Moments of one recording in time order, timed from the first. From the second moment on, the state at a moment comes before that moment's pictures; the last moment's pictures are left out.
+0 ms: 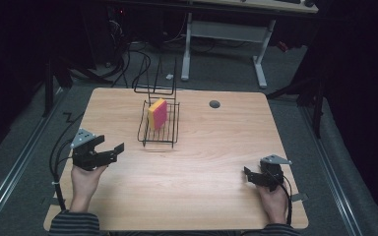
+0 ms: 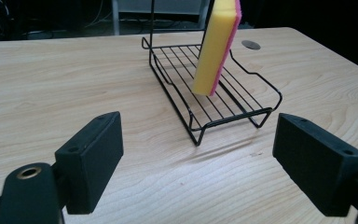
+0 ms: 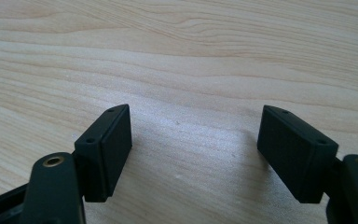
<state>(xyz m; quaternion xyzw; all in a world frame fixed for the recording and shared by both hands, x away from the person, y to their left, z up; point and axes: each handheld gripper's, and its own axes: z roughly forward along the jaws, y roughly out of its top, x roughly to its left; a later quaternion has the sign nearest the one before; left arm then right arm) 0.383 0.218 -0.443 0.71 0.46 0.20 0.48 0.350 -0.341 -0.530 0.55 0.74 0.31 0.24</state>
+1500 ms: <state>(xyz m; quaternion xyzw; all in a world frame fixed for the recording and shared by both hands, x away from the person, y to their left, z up) 0.391 0.215 -0.503 0.73 0.50 0.20 0.42 0.350 -0.341 -0.530 0.55 0.74 0.31 0.24</state>
